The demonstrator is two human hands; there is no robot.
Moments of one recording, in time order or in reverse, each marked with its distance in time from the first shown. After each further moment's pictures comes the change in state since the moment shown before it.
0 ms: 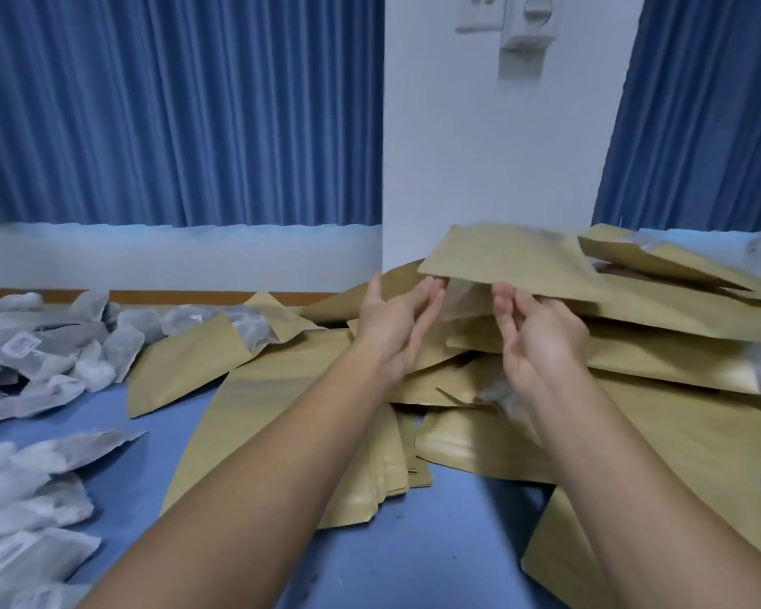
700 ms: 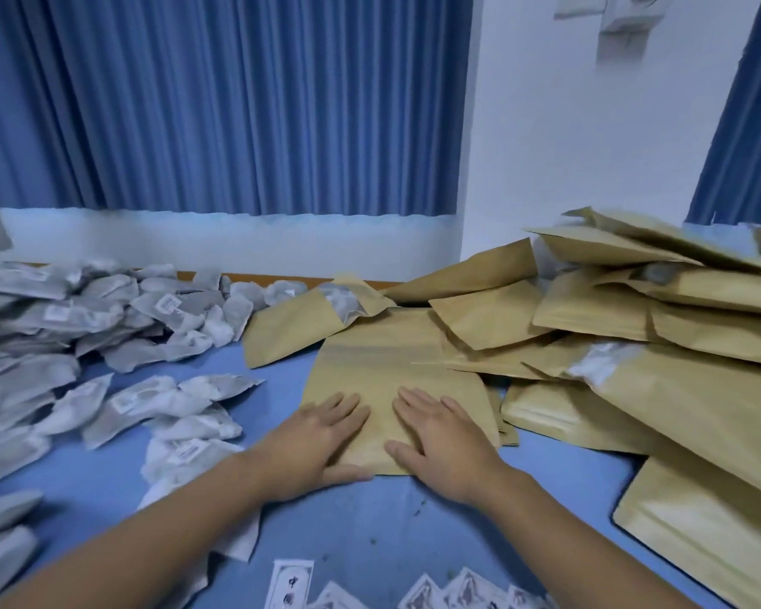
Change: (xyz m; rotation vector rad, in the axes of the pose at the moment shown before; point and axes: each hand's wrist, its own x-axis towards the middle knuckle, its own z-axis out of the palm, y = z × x) left_hand -0.140 0.073 -0.245 2.406 -0.447 0.280; right_hand -0.096 0.175 -0.043 -1.869 -1.144 -0.574
